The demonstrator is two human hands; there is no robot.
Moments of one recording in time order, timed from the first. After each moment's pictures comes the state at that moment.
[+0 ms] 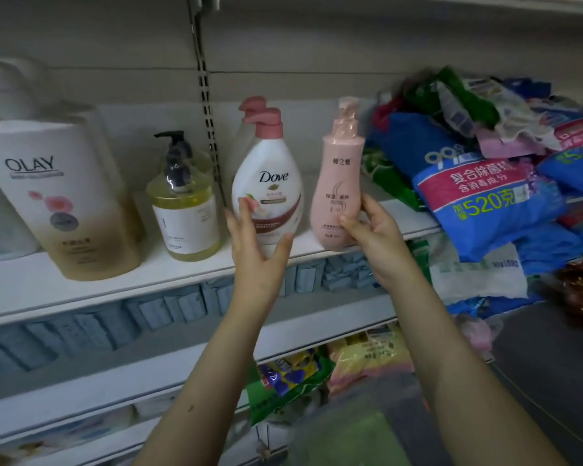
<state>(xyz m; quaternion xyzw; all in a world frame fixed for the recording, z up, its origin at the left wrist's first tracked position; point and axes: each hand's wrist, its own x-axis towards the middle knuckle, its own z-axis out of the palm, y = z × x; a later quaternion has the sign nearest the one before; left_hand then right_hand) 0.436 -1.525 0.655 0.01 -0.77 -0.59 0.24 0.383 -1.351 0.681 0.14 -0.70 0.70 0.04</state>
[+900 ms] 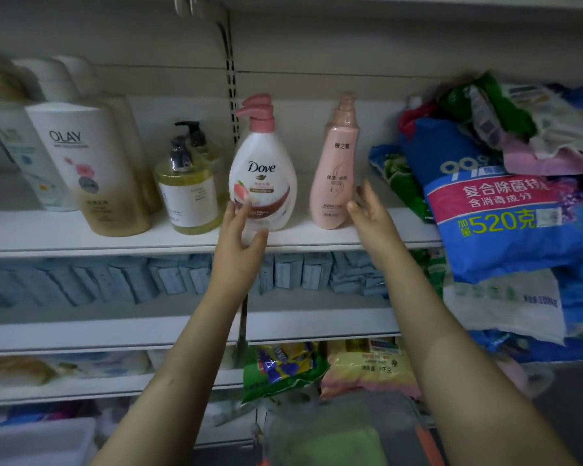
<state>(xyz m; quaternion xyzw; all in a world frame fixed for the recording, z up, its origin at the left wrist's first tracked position) 0.450 -1.495 0.658 0.10 -0.79 -0.53 0.29 0.333 -1.309 0.685 0.17 -0.74 0.65 -0.05</state>
